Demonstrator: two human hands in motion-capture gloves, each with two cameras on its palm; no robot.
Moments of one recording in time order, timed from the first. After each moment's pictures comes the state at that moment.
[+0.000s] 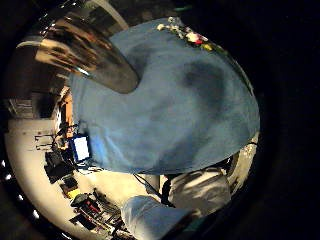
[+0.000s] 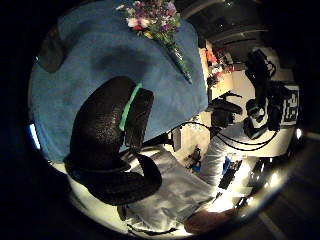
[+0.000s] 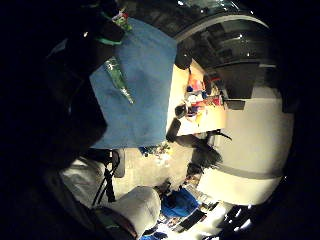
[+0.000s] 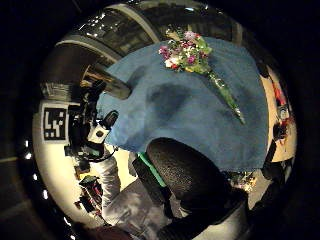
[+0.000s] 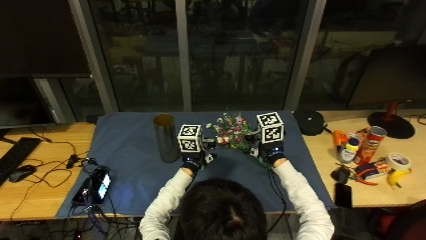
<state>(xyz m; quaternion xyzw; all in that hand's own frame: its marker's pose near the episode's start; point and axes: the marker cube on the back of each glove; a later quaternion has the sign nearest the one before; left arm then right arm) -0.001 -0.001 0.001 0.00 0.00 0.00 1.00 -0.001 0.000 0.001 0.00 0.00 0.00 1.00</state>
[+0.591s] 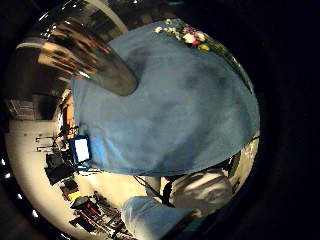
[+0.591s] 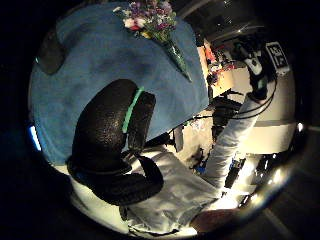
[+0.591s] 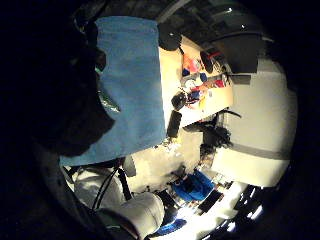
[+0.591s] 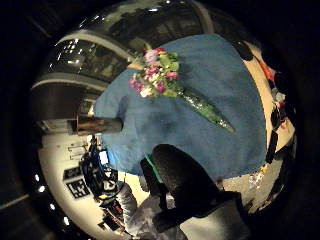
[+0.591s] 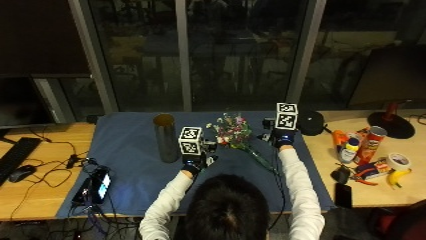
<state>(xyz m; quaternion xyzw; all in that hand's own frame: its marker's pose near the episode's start) 0.001 0.004 0.008 0.01 -0.01 0.00 1.00 0.080 -0.083 0.031 -0.04 -0.07 0.14 0.99</state>
